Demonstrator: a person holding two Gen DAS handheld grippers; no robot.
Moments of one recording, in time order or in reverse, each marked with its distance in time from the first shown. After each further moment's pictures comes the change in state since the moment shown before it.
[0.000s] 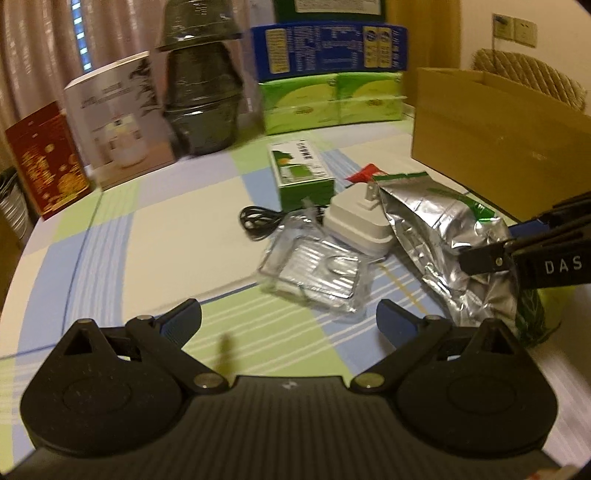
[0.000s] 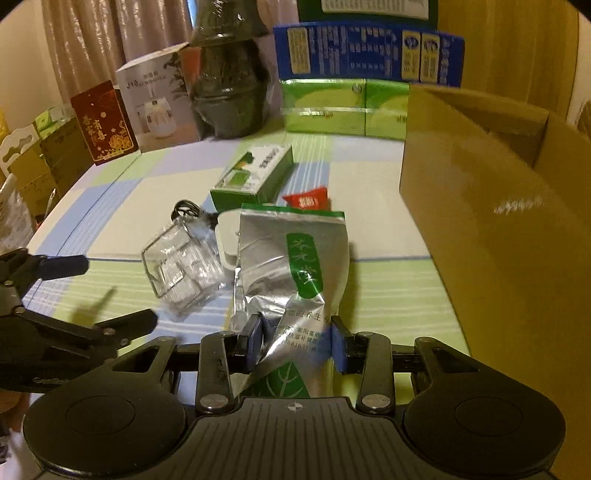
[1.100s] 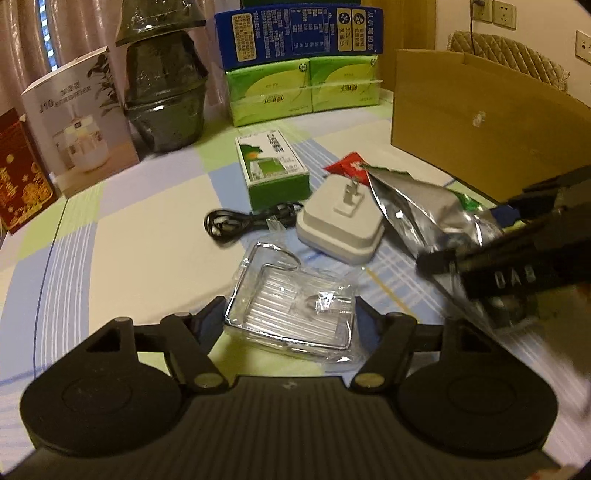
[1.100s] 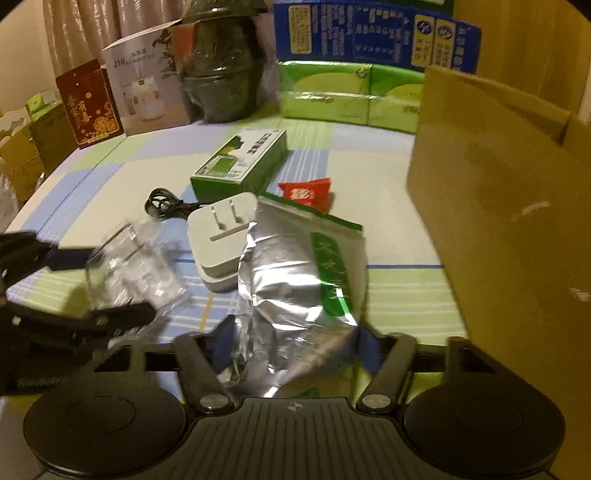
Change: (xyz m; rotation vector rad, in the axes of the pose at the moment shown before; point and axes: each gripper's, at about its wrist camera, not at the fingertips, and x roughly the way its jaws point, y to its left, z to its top) left arm 0.017 -0.001 0.010 0.040 0.053 -0.073; right arm 0.031 -0.004 0.004 -0.025 0.022 -0.025
